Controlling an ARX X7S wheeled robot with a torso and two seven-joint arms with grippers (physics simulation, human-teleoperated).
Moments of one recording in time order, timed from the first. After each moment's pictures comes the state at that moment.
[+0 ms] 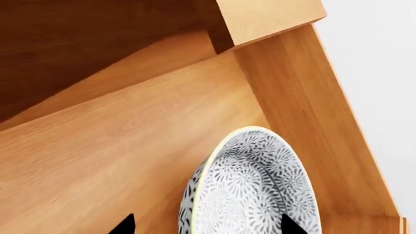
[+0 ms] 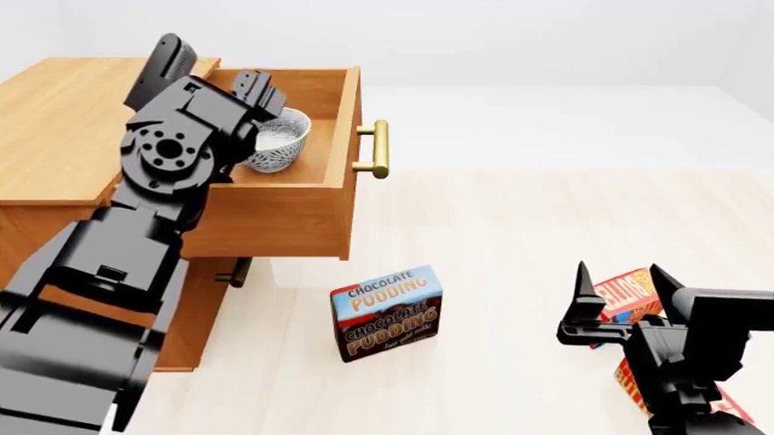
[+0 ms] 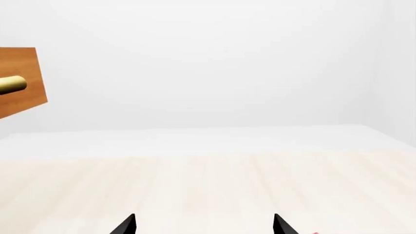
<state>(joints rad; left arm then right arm) -1.46 -0.14 0.59 -1.08 -1.70 -0.15 -0.99 0.10 0.43 0.12 -0.28 0.46 0.35 0.06</state>
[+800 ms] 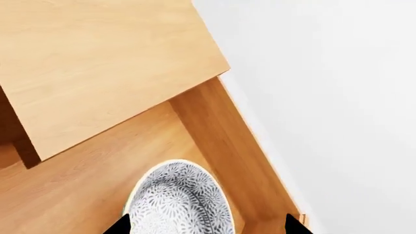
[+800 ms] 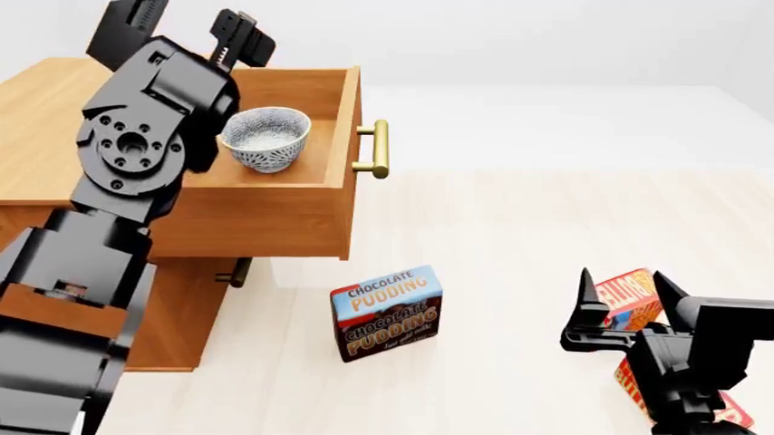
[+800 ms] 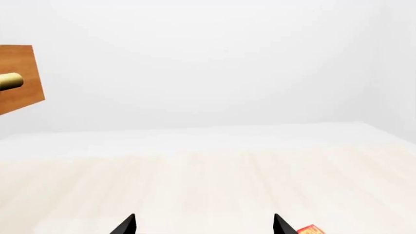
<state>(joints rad) -1.43 -0.23 0.59 -0.77 -1.67 -0.13 -1.01 0.07 0.43 0.13 -0.27 0.47 0.32 0.06</state>
